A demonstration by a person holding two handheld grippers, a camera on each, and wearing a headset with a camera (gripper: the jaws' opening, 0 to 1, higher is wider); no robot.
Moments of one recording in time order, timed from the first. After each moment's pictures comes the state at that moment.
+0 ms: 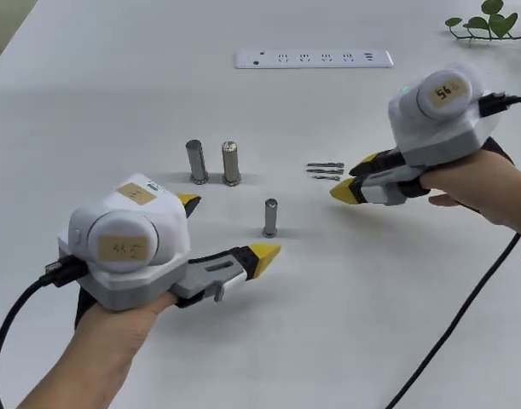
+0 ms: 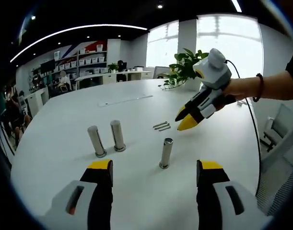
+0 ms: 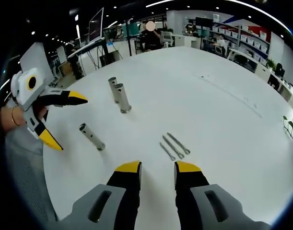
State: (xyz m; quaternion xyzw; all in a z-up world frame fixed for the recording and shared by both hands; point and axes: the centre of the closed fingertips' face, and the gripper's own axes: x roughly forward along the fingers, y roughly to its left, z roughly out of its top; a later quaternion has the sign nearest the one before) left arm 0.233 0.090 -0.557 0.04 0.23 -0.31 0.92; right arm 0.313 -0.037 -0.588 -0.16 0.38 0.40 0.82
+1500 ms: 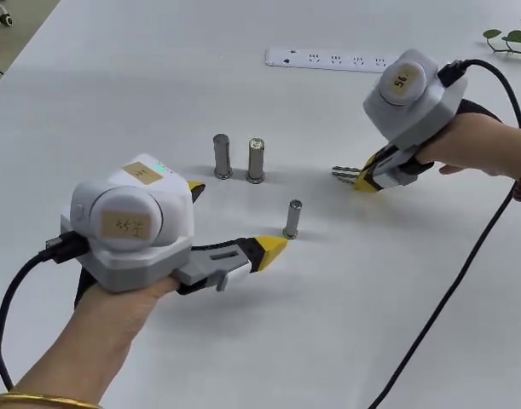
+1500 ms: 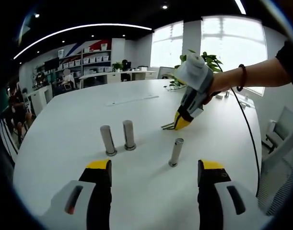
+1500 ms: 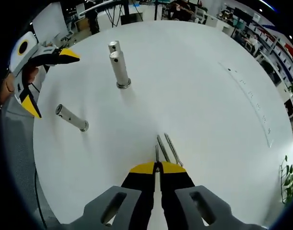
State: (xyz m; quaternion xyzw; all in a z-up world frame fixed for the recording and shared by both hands) left arm 0.236 0.108 -0.553 0.03 0.24 -0.29 0.93; right arm 0.321 -0.036 -0.611 -0.34 0.45 0.44 0.70
